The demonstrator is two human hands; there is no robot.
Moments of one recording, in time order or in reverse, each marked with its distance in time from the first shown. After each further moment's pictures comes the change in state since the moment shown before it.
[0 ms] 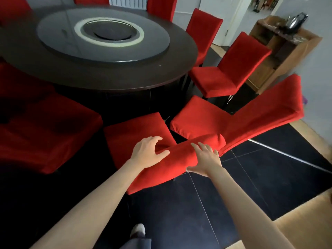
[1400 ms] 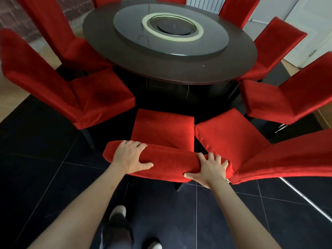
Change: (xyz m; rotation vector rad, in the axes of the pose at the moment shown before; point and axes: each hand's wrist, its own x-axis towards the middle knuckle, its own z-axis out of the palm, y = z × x) left_hand -0.058 0.018 0.063 0.536 -0.019 -0.371; right_hand 0.052 0.081 0.024 -0.229 -0.009 -0.295
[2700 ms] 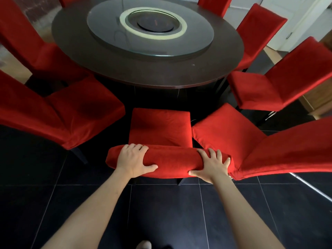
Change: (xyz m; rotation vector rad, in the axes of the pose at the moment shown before) left_hand 0.082 -0.046 -0.005 -0.008 0.020 0.064; right_hand 0.062 -0.034 -0.033 0.196 -0.097 0.154
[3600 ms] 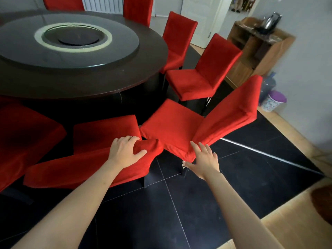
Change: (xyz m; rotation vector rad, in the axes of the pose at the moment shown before) left_hand 0.032 0.183 -0.052 -0.183 0.104 0.249; right_hand -0.105 0.176 0.000 0.229 0.254 0.225
